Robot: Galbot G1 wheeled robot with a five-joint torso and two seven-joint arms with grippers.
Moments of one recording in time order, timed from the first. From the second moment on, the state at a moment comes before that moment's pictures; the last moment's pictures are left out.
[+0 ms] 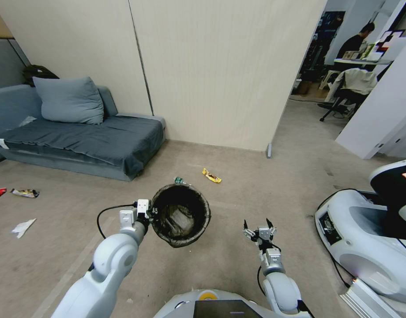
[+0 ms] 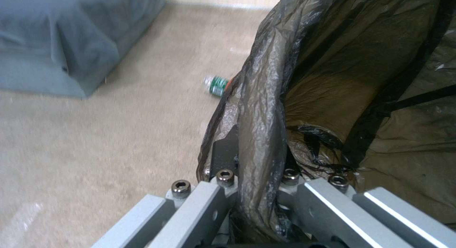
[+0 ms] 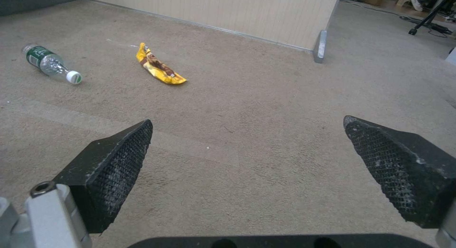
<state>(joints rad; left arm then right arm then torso) 1.46 -1.05 -0.50 -2.44 -0.71 0.74 -0.46 -1.64 1.49 0.53 1.97 -0.10 -0.05 0.08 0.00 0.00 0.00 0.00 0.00</state>
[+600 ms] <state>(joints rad) 1.57 -1.11 -0.53 -2.51 -0.58 0.74 -0.42 -1.66 1.49 0.54 2.01 -0.08 -0.04 0.07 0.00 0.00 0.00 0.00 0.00</state>
